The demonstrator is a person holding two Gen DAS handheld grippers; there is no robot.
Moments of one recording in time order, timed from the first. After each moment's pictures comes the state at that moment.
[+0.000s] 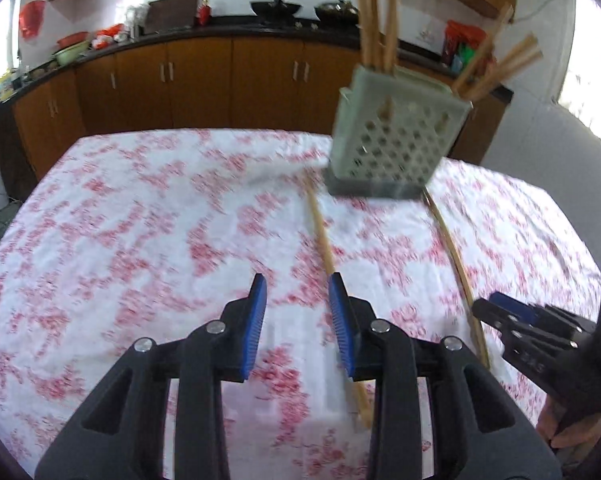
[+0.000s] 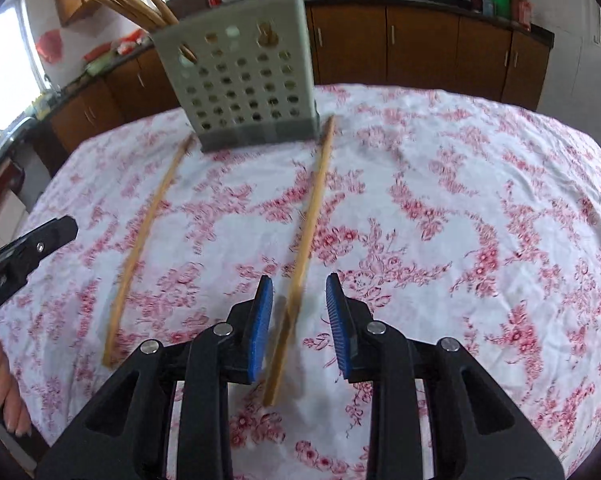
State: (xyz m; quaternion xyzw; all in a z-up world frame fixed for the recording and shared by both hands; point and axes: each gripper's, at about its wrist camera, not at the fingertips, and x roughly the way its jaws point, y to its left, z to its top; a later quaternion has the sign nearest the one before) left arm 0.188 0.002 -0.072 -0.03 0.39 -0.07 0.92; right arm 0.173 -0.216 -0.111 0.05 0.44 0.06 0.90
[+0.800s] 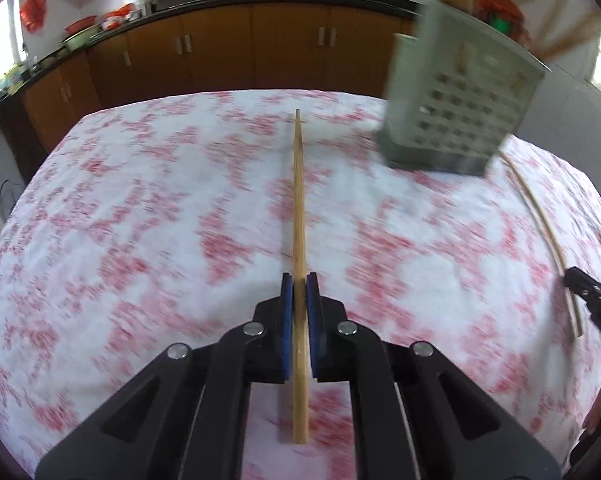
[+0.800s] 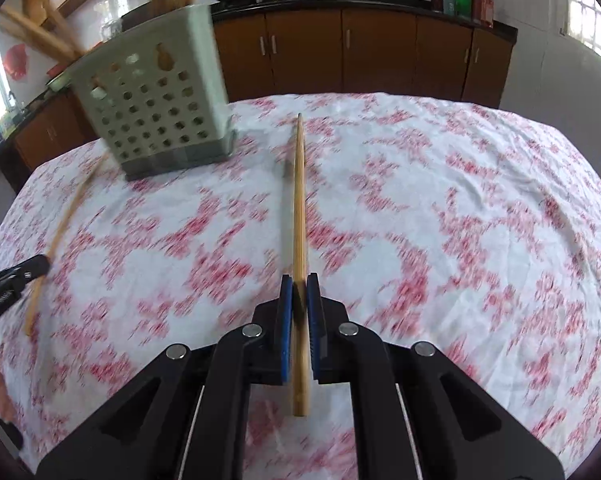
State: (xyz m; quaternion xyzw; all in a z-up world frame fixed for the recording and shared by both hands) left arm 0.245 0.025 -0.116 -0.01 0.44 -0.02 0.90; right arm 0.196 -0.275 -0.113 0.06 0.42 -0.01 0.91
